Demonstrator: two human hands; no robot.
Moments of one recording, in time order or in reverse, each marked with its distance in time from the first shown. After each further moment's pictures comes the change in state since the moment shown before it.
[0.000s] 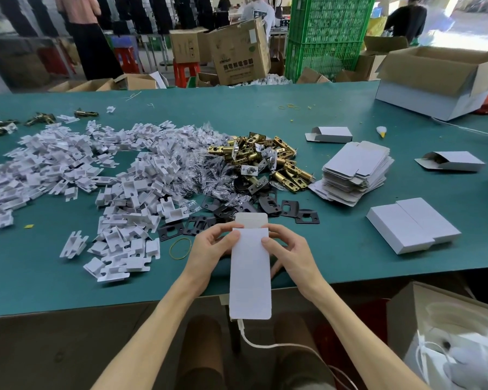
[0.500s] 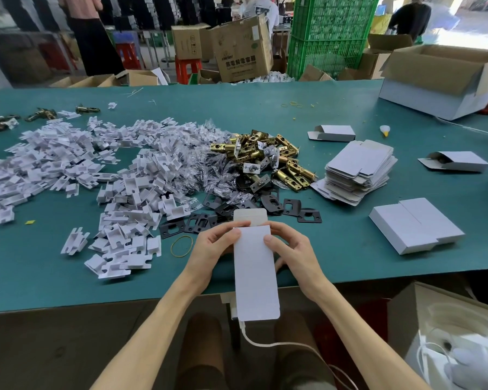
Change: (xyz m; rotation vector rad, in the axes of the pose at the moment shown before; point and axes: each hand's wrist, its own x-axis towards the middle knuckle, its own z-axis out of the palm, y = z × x) left_hand -0.003 0.004 0.000 -0.046 -0.090 -0.007; right_hand -0.001 -0.002 0.000 0.008 -0.013 -0.008
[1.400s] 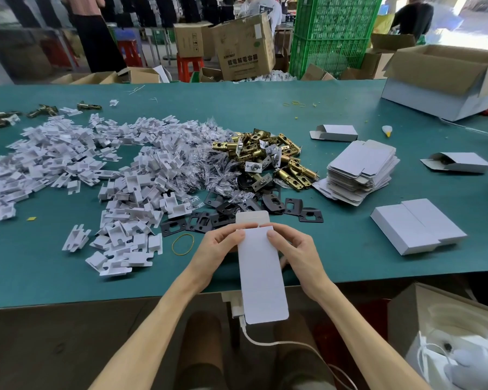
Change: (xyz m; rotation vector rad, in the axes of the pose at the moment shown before) left_hand -0.002 0.002 0.001 0.108 -0.078 0.006; right_hand -0.004 -0.005 0.002 -0.002 0.013 0.000
